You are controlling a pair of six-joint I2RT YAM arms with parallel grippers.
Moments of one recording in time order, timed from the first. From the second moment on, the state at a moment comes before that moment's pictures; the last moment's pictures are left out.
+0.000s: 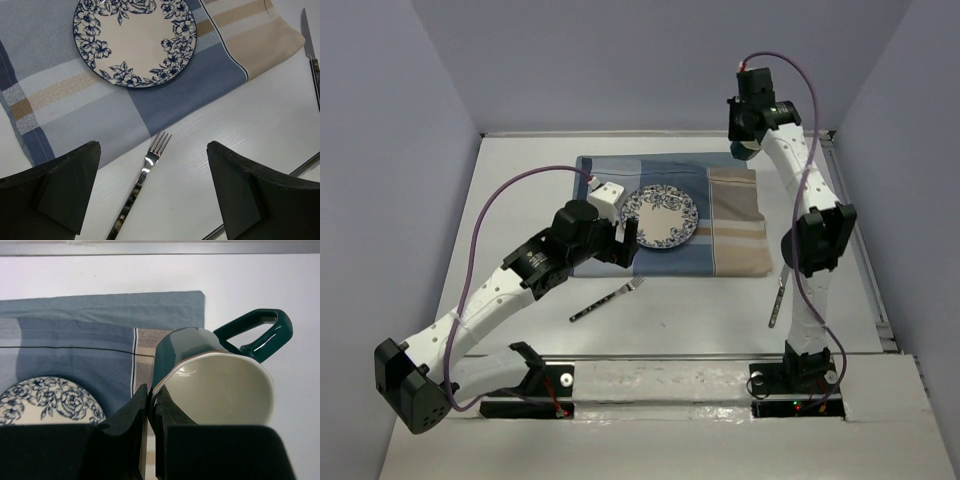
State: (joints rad) left arm -0.73 1.05 0.95 -0.44 -0.06 -0.22; right arm 0.23 2.08 2.26 -0.85 0.26 0.16
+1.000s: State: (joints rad) left arm -0.68 1.10 0.98 -0.43 -0.09 -0.29; right arm 0.24 2.39 2.38 -0.93 0.18 0.10
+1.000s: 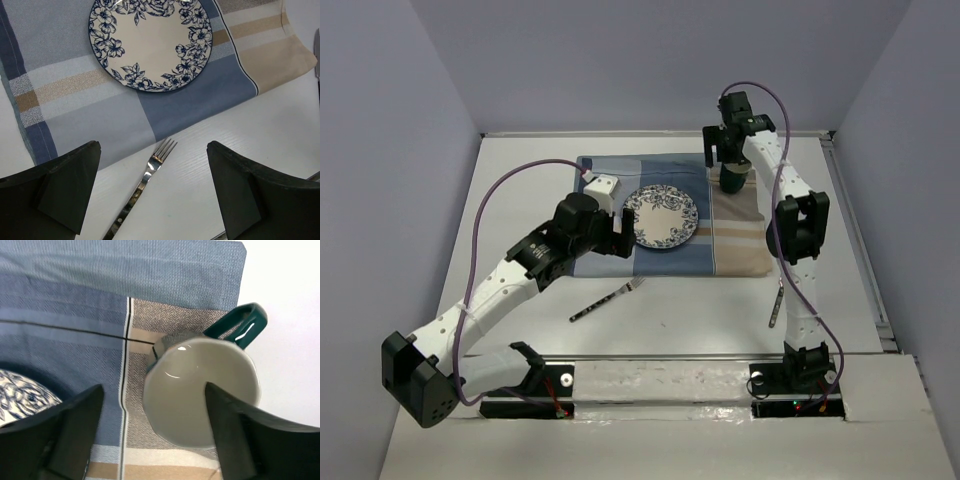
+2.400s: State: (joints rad) left arm -0.77 0.95 0.89 -0.40 -0.05 -0.28; right arm 0.02 1.39 0.76 -0.91 0.21 0.90
